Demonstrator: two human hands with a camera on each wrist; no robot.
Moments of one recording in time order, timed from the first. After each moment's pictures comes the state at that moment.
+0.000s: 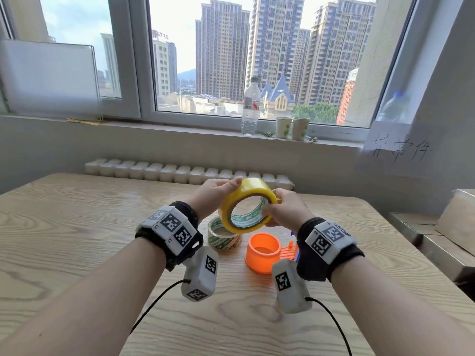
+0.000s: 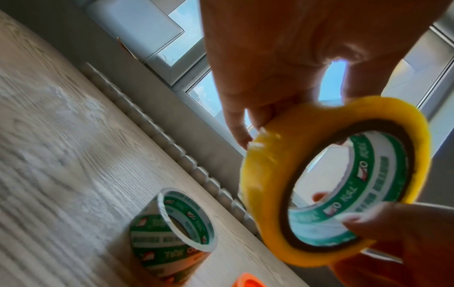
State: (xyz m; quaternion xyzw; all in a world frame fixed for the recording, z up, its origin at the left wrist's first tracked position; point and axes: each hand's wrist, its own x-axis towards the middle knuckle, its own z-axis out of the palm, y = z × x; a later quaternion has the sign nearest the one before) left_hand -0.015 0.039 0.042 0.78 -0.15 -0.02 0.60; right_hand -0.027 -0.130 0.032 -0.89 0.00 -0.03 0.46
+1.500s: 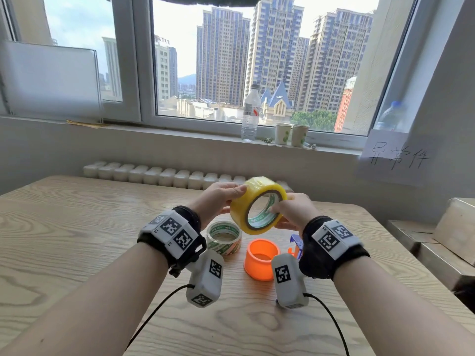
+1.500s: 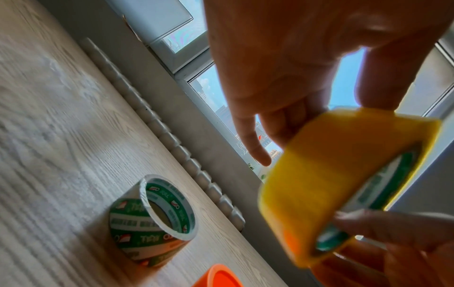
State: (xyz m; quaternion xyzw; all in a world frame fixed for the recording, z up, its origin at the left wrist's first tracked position) left_hand -0.021 0.035 0.047 0.75 -0.19 -0.07 0.63; right_hand -0.022 -0.140 0.044 -0.83 0.09 -0.02 0.56
